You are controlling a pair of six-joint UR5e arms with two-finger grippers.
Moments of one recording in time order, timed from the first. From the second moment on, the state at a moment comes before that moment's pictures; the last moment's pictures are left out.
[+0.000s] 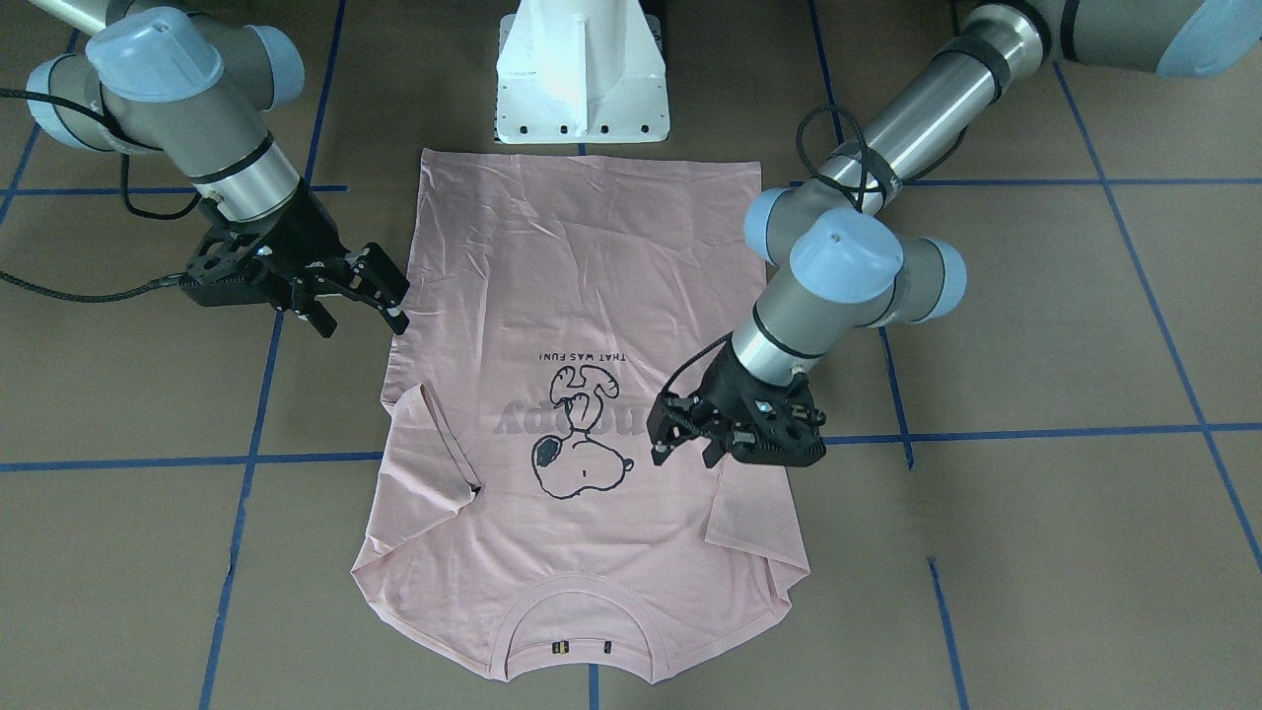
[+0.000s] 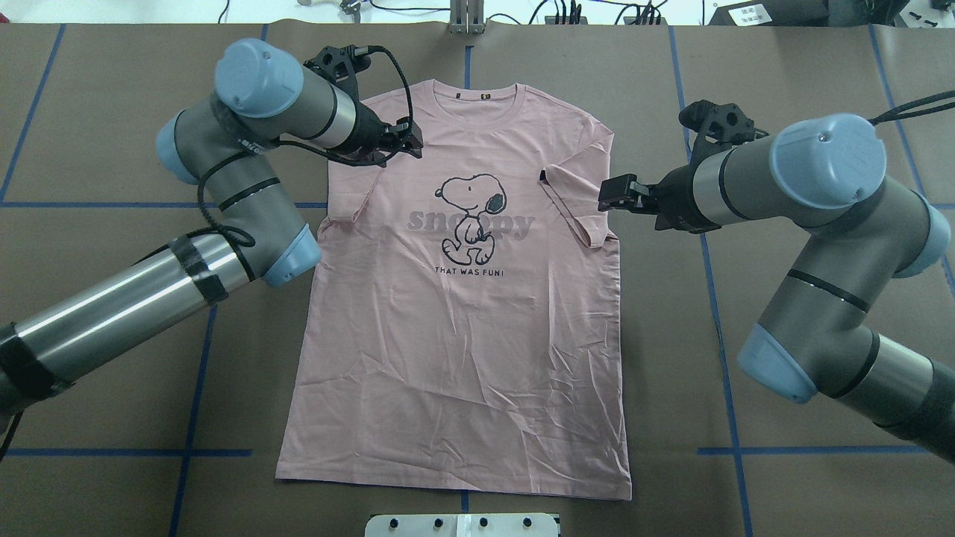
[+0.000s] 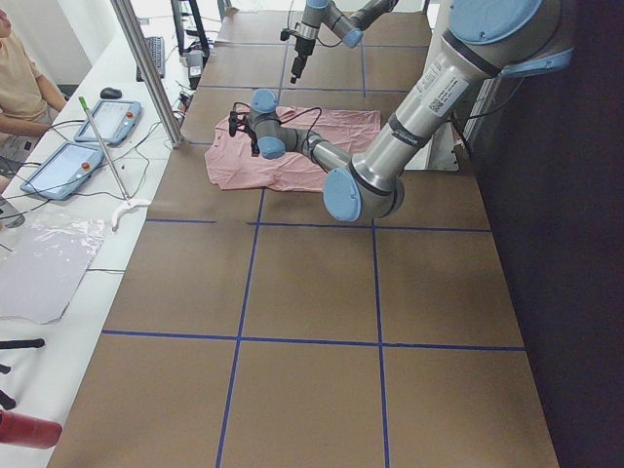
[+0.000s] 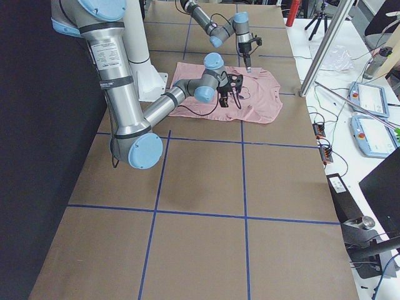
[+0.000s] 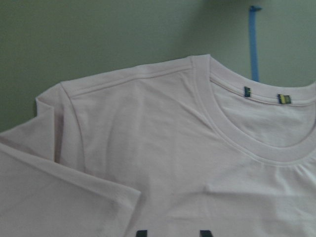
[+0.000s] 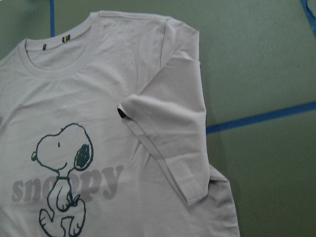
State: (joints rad) left arm -0.75 -2.29 -1.30 -2.34 -1.98 -1.34; right arm 0.70 -1.28 1.87 -1.11 1.88 1.44
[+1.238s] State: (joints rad) left arm -0.71 -2.02 -1.64 -2.39 -2.09 -1.56; right arm -0.06 -1.55 2.14 -1.26 1.27 2.12
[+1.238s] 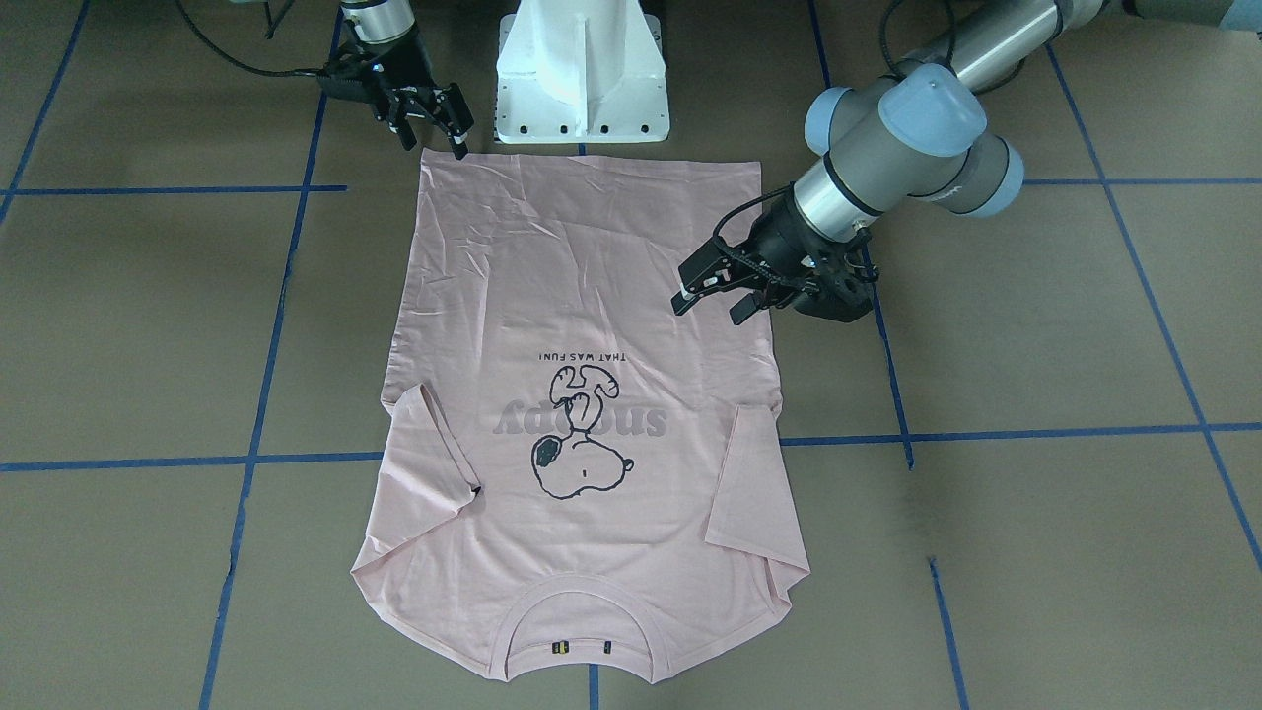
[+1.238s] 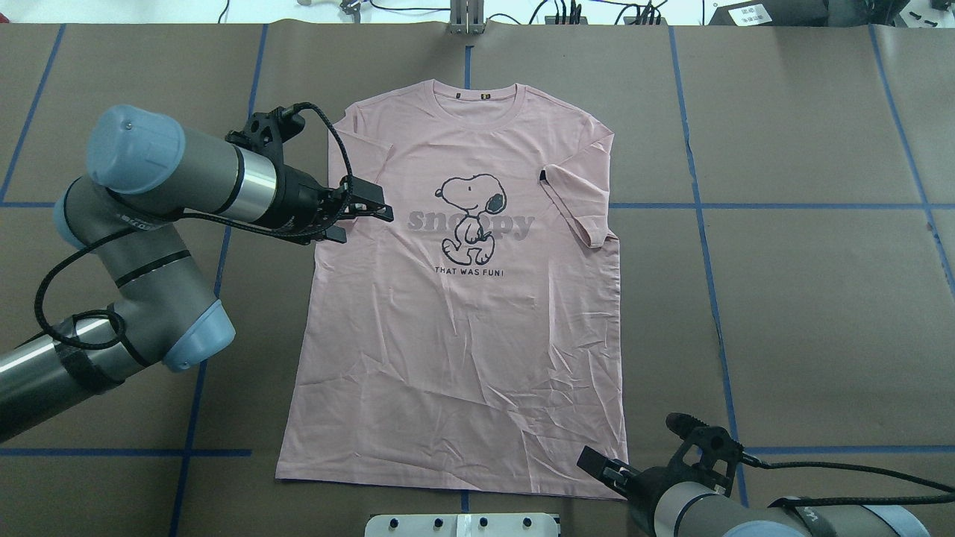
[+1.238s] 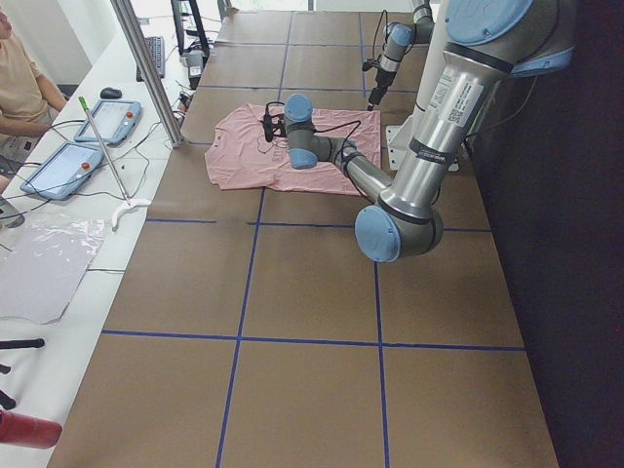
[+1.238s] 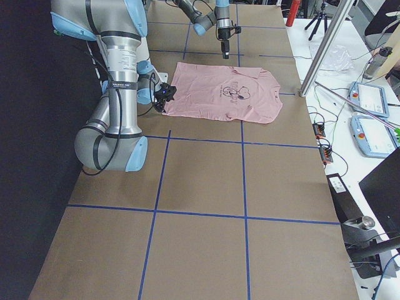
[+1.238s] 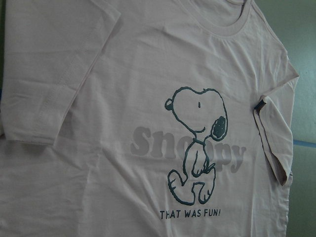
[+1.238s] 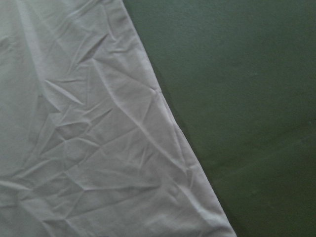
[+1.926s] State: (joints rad) left arm -0.71 -1.98 -1.68 -2.38 -2.02 -1.61; right arm -0.08 -1.54 2.12 -1.33 1.27 2.21
